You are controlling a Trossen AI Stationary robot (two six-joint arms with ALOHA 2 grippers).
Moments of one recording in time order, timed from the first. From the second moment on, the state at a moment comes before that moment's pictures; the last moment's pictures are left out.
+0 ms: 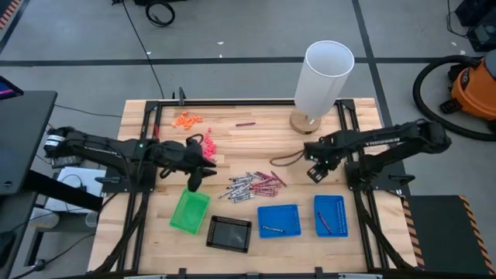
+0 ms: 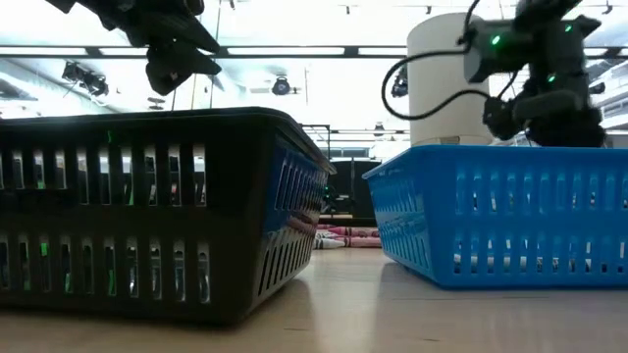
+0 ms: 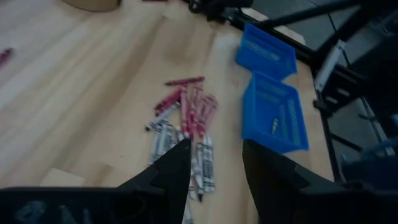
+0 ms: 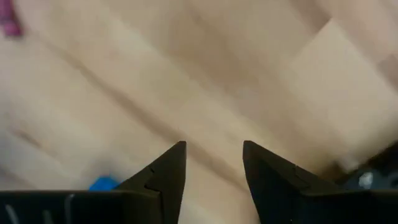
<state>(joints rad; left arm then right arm) -0.10 0.93 0.68 -0.24 -0.09 -0.48 -0.12 1.20 0.70 -1.04 -0.06 0.76</state>
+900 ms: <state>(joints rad) 0.10 0.93 0.68 -0.24 -0.09 -0.42 -0.67 1.21 0.63 -0.79 0.03 0.64</state>
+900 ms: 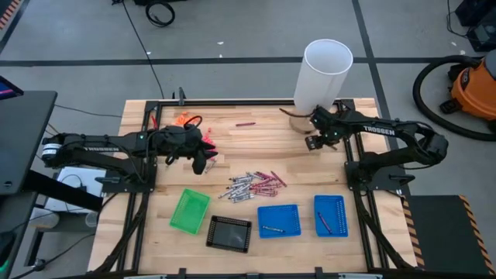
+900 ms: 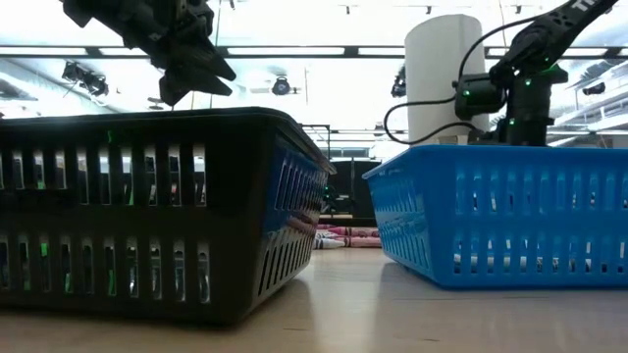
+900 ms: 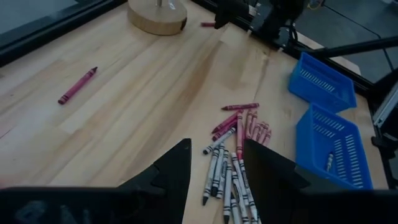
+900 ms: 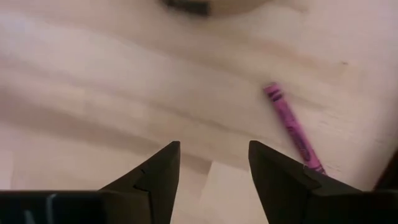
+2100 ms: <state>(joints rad) 0.10 0.93 0.68 -0.24 -0.09 -0.35 -0.73 1.21 0.46 -0.56 0.14 0.69</state>
